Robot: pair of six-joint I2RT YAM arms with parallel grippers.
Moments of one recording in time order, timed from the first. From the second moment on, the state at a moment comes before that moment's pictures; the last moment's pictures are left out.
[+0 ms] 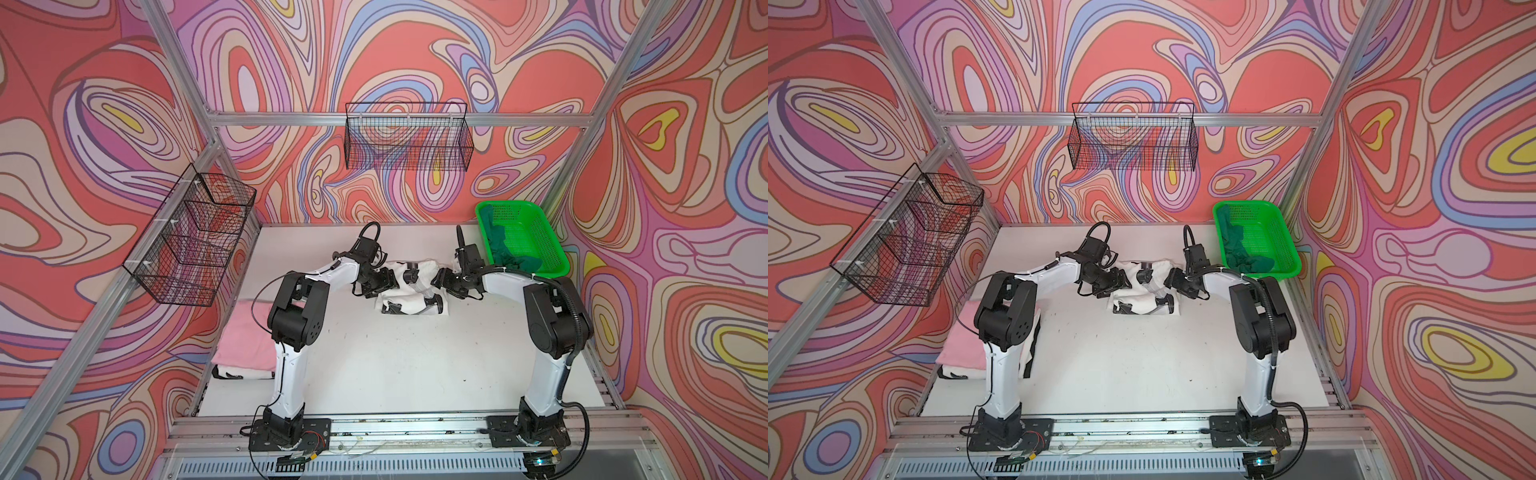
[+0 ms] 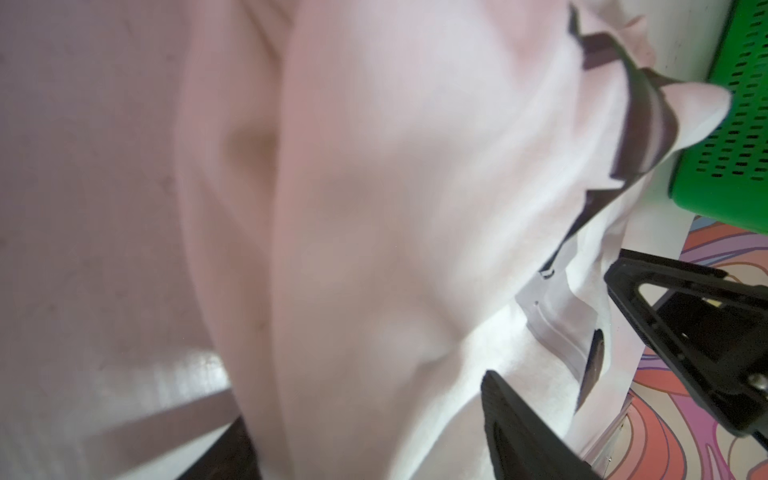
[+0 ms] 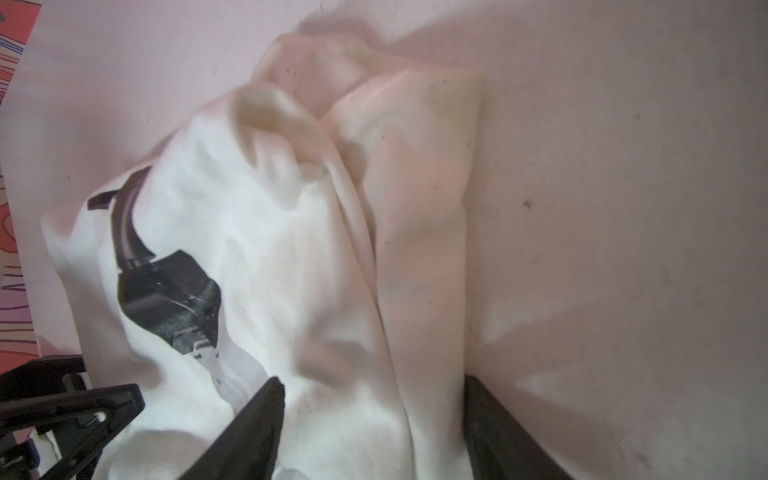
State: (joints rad) left arm -0.40 2.12 1.52 -0.53 0.44 -0.62; right arm 0.26 1.95 1.21 -0.26 -0.29 0.62
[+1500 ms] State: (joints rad) left arm -0.43 2.11 1.39 -0.35 0.50 -0.70; right arm 0.30 1.97 1.08 0.00 -0.41 0.69
